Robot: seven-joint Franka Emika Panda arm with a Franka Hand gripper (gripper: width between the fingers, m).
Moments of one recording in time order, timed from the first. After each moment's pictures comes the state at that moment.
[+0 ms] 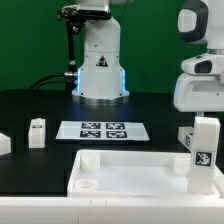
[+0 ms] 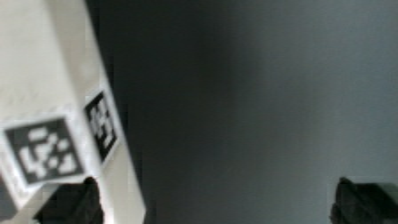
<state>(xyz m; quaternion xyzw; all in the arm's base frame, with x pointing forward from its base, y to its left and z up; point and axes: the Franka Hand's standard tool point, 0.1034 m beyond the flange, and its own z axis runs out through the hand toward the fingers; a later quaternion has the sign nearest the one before) 0.427 0.230 0.037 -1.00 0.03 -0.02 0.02</state>
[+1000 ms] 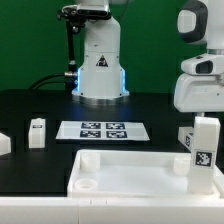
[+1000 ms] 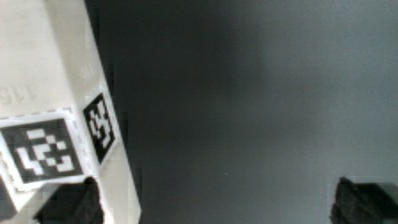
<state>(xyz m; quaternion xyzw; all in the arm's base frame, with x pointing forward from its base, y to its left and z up) 0.428 0.230 0.037 -1.00 0.01 -0.03 0.02</state>
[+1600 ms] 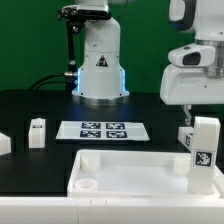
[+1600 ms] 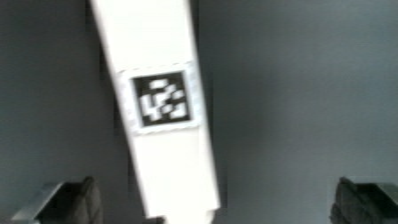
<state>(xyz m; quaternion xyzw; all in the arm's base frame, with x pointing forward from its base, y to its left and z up) 0.441 0.187 0.058 -1.00 0.00 0.00 0.02</state>
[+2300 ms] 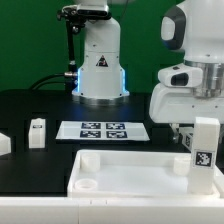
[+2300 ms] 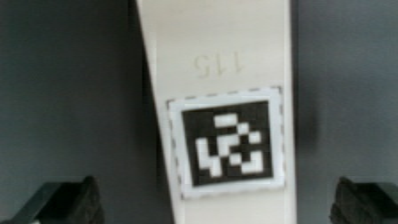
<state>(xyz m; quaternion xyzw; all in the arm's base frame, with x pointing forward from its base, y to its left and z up) 0.436 0.178 0.010 -1.00 0.00 0.00 0.00</state>
